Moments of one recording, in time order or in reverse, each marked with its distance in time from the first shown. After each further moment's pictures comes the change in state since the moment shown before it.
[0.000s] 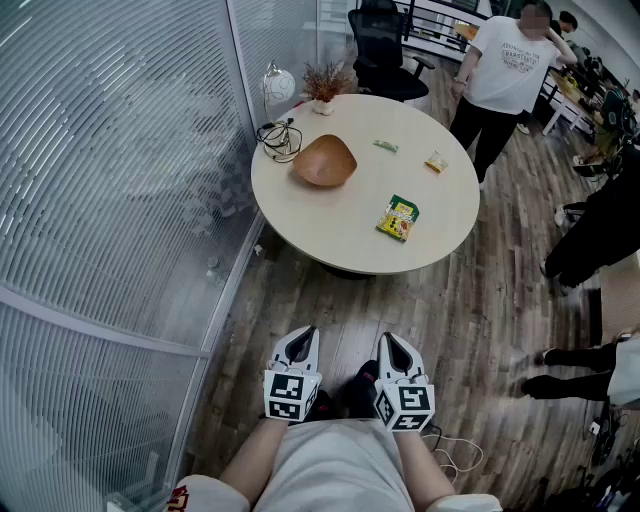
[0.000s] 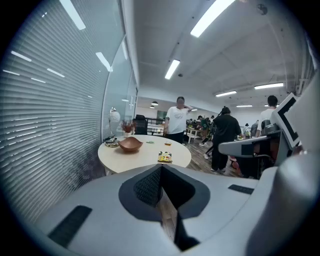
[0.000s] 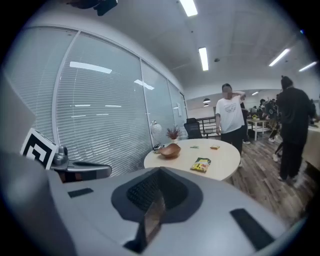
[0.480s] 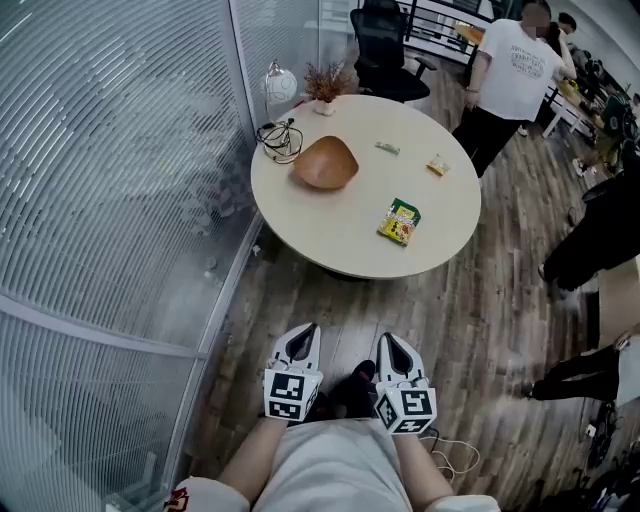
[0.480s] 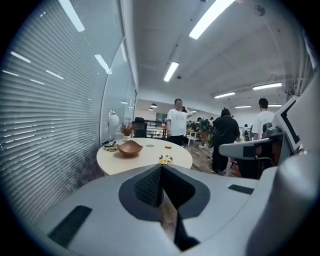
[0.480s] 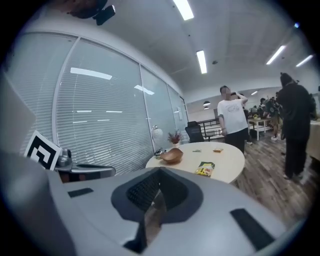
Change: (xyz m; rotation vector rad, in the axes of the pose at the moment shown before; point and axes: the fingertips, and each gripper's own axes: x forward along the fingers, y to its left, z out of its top) left arm 0.006 0.006 0.015 0.022 -0.024 -0.006; right arm 0.004 0.005 0.011 0.035 -0.063 0.025
